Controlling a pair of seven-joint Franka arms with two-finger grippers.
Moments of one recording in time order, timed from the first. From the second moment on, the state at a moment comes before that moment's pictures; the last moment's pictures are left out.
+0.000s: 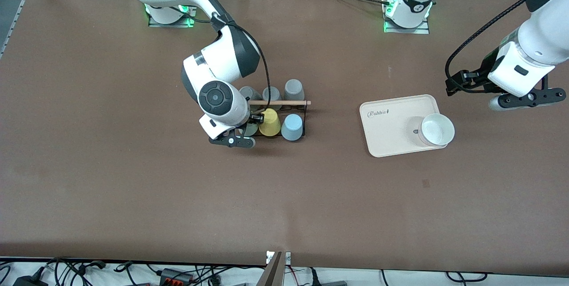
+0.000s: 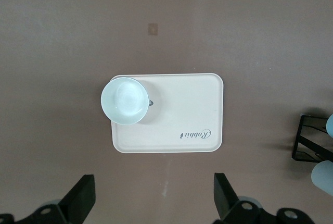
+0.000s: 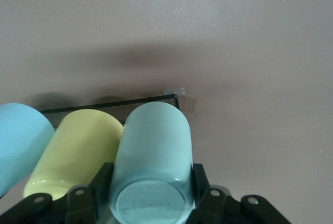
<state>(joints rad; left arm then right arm) 0.00 0.09 -0.13 -1.57 0.01 1.59 -0.28 0.59 0.70 -0.02 -1.30 0.13 1.82 0.65</state>
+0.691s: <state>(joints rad) 0.00 0.09 -0.13 -1.57 0.01 1.59 -0.28 0.57 0.64 -0.06 -1.24 0.13 1.80 0.65</state>
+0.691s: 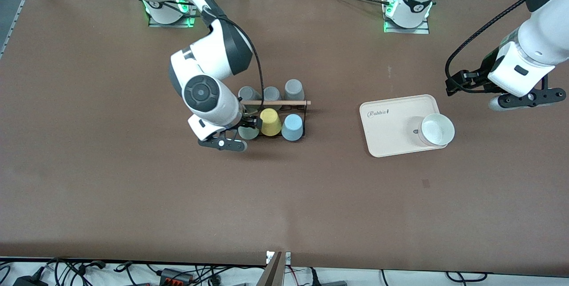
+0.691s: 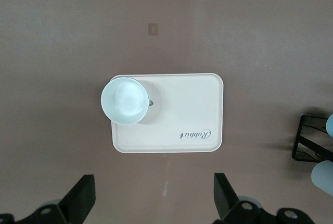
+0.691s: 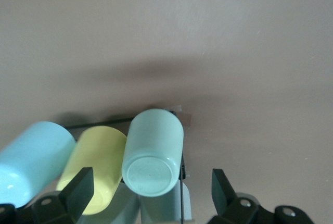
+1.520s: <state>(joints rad) 0.00 0.09 -0.13 -1.57 0.01 1.59 -0.28 0.28 0.45 -0.13 -1.23 0.13 1.73 0.32</state>
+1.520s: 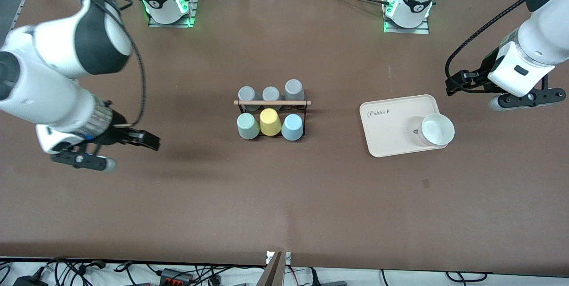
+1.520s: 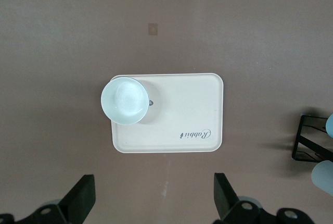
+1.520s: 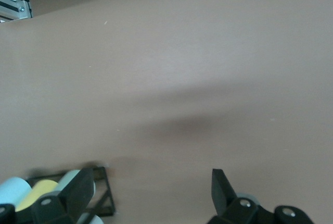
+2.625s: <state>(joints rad) 0.00 0.09 -0.13 -1.57 0.01 1.59 -0.28 -0.02 0.27 -0.04 -1.30 0.03 1.66 -0.05</state>
